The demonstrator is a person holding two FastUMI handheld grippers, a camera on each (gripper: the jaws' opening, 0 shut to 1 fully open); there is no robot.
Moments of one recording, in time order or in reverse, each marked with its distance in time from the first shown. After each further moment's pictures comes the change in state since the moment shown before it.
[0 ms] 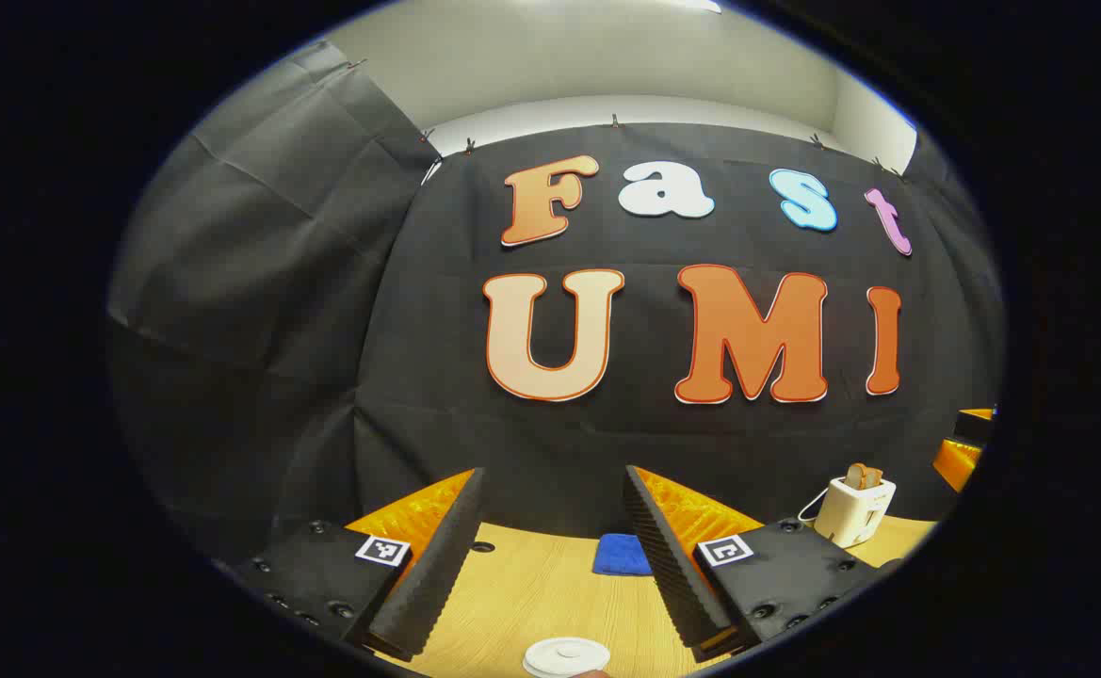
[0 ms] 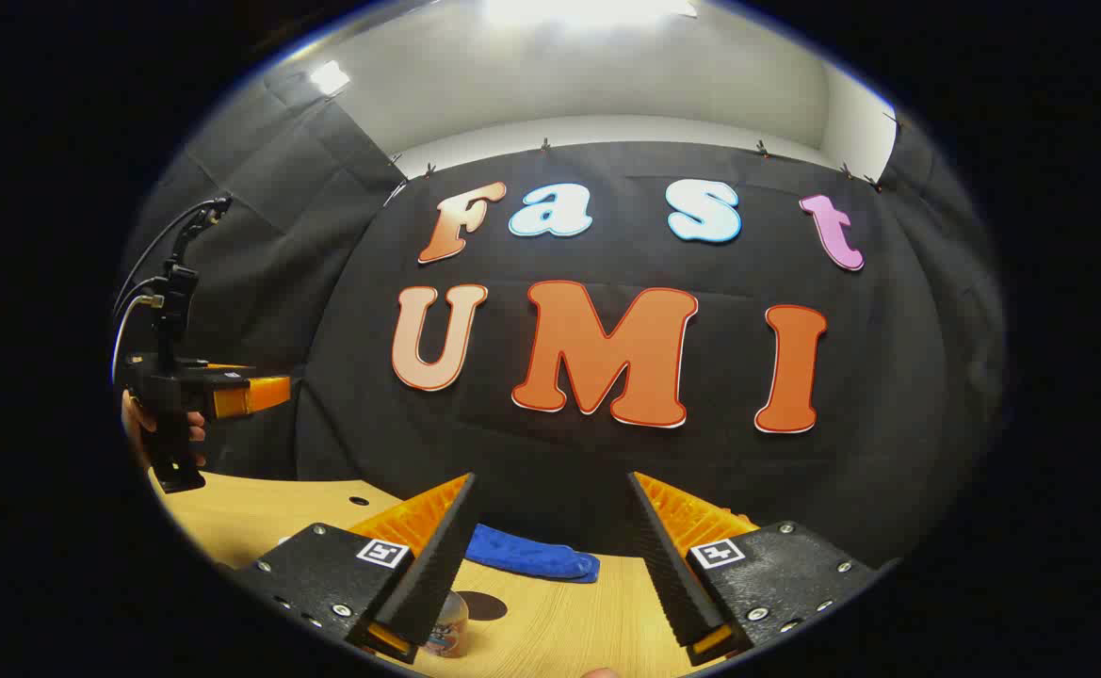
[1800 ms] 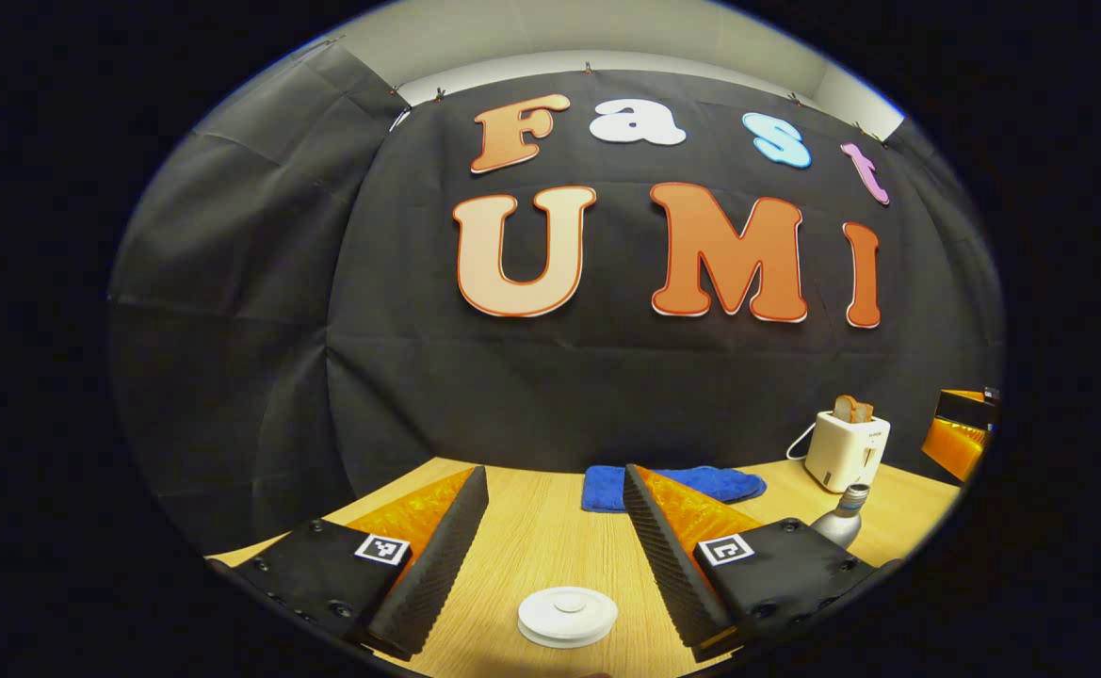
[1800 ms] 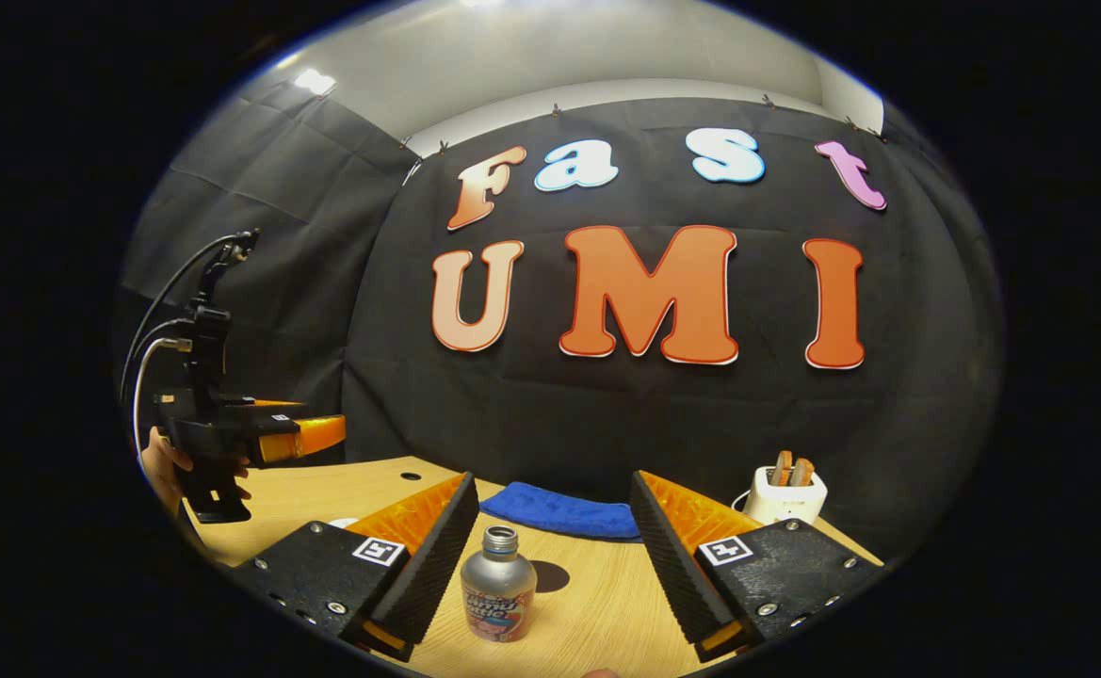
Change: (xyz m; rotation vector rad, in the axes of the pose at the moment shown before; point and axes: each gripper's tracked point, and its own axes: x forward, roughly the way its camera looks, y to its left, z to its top) left arm -0.007 -0.012 -0.105 0.040 0.201 -0.100; right arm -0.015 0.055 -0.064 0.089 0.130 0.136
